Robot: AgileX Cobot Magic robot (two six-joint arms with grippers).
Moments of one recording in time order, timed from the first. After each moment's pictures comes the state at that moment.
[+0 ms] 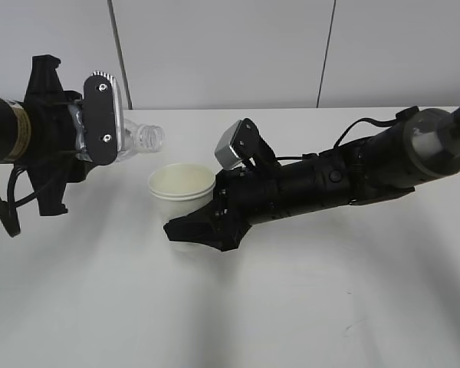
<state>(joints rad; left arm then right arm) -0.44 1.53 -0.84 1.45 0.19 -0.17 0.36 2.13 -1.16 -1.38 -0.90 0.89</state>
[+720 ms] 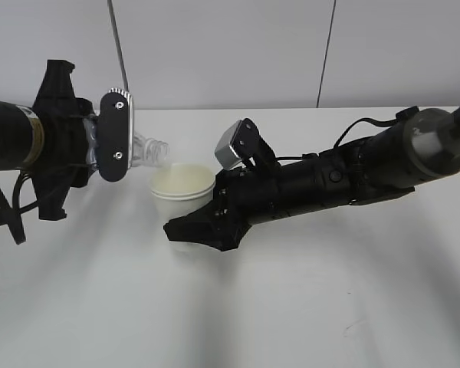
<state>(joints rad) -0.50 1.54 -0.84 1.53 0.29 -0.17 0.36 2.13 -1.16 -1.38 -0.90 0.90</state>
